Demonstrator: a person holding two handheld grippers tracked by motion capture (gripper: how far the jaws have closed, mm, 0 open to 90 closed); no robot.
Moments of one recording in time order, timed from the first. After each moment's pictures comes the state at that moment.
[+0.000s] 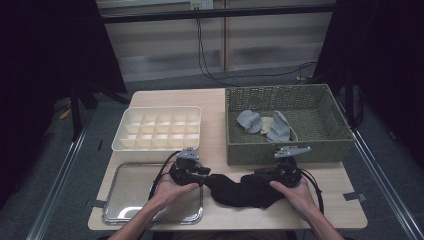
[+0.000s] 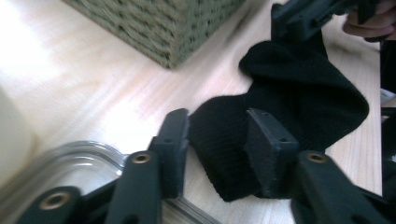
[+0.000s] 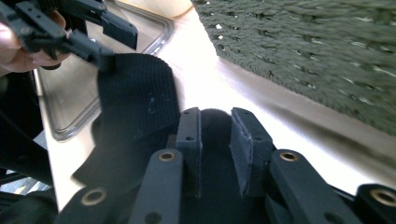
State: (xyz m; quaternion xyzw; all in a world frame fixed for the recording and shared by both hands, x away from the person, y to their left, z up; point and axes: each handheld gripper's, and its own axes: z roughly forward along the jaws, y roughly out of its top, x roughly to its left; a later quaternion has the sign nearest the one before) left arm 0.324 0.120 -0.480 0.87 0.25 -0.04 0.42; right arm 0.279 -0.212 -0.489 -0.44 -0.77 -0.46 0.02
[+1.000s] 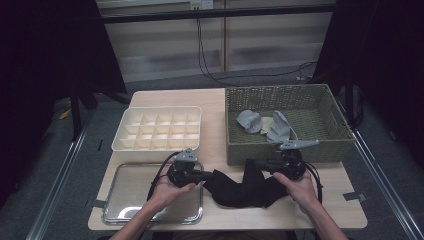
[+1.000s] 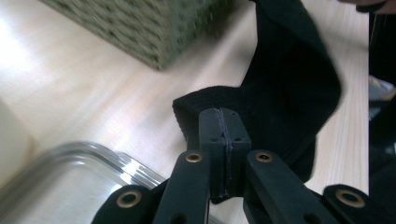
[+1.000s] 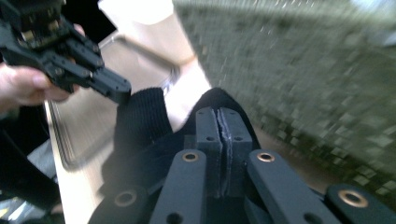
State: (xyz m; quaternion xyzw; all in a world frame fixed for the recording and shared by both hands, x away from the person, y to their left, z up) left arm 0.314 0.127 -0.466 0.87 0.23 -0.02 0.44; right arm 0.283 -0.218 -0.458 -0.43 -0.75 -0.50 -0.02
